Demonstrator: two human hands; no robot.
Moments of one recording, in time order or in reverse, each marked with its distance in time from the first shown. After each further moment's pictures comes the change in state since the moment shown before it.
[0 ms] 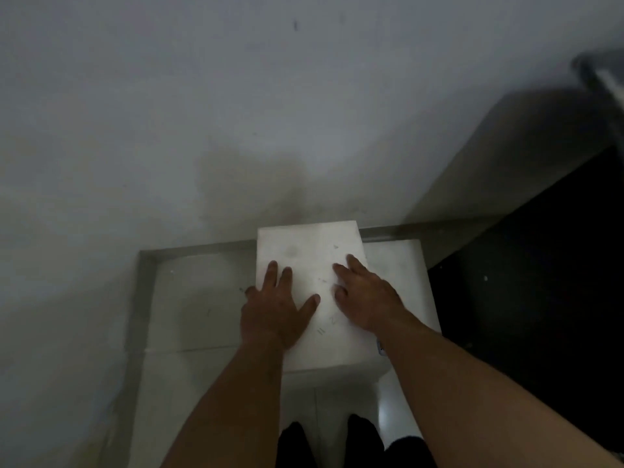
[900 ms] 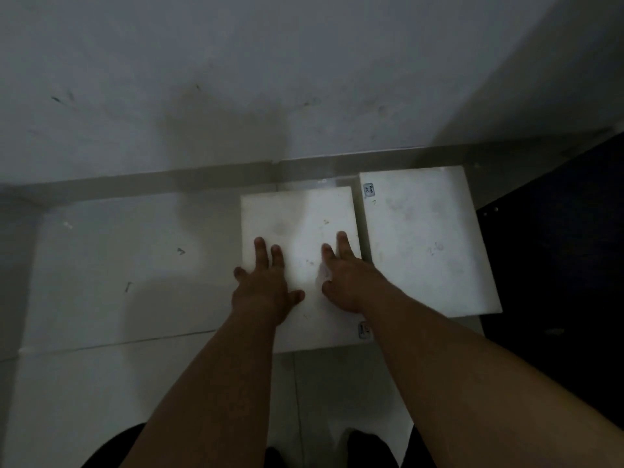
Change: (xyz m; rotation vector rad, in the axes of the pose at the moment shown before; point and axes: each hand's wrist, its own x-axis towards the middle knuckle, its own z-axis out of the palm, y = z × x) left_hand 0.165 -0.043 0.262 -0.009 -0.342 0.005; right_hand 0.168 0.106 0.220 -0.044 -0.294 0.097
